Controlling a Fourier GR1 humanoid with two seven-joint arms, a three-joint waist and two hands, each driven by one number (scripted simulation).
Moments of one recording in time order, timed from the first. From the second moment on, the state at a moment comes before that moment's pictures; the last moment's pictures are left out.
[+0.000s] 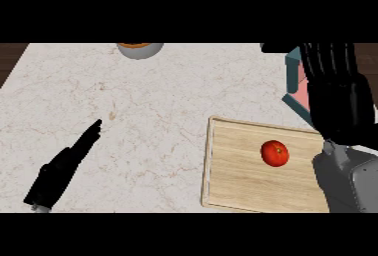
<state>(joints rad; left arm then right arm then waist) 0.02 0.58 -0.35 -1.64 0.19 0.12 0.12 -0.40 -0.21 0.06 -1.73 -0.36 -0.15 -0.09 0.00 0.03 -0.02</state>
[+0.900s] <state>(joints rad) -0.14 0.46 -0.35 -1.63 0.19 0.13 0.06 0.07 -0.50 0.32 -1.55 0.43 -0.50 0.21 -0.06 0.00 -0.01</state>
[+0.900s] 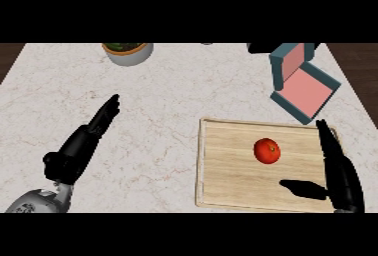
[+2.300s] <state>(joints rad) -0.23 0.31 -0.31 -1.51 0.10 0.06 0.04 -0.09 -0.40 0.40 -2.02 0.53 0.08 1.06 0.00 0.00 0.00</state>
